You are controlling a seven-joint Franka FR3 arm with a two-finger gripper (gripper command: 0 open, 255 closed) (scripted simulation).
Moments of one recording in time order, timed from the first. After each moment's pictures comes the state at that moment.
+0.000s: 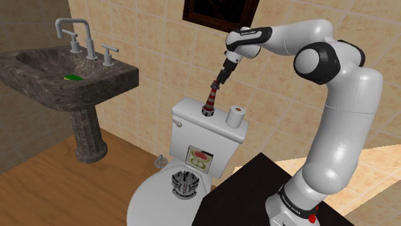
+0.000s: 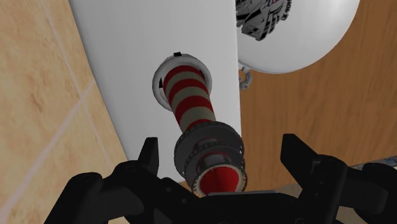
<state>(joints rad) -0.07 0.34 -0.28 -1.61 0.32 1.97 -0.77</state>
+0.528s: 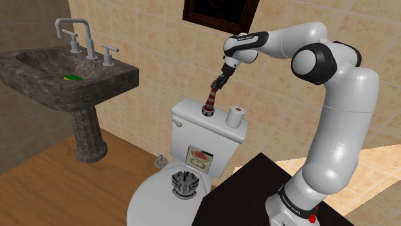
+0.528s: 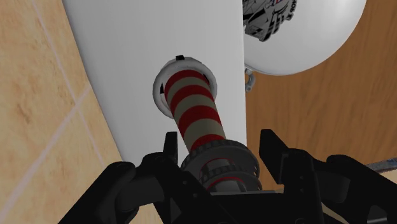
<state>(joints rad) -0.07 0.36 -0.28 -1.65 0.33 2.03 -0.79</state>
